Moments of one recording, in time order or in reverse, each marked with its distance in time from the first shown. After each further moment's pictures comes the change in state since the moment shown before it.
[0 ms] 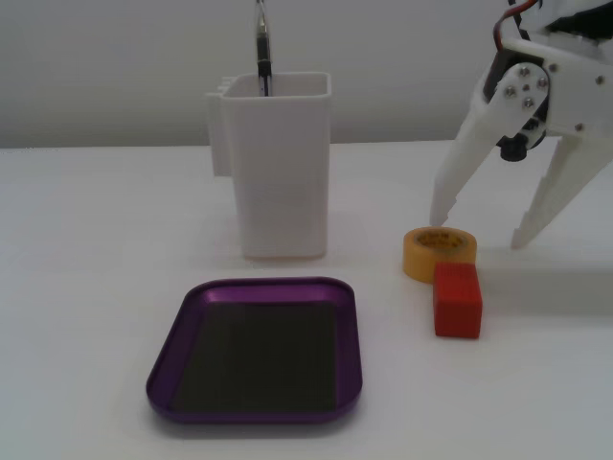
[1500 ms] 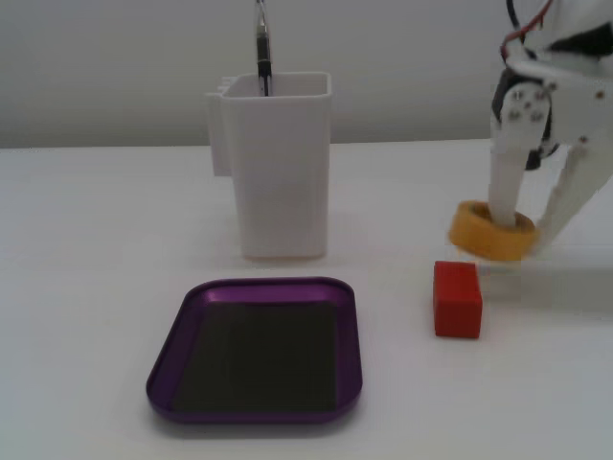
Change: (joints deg) arm -2.1 3.5 -0.5 3.7 2.3
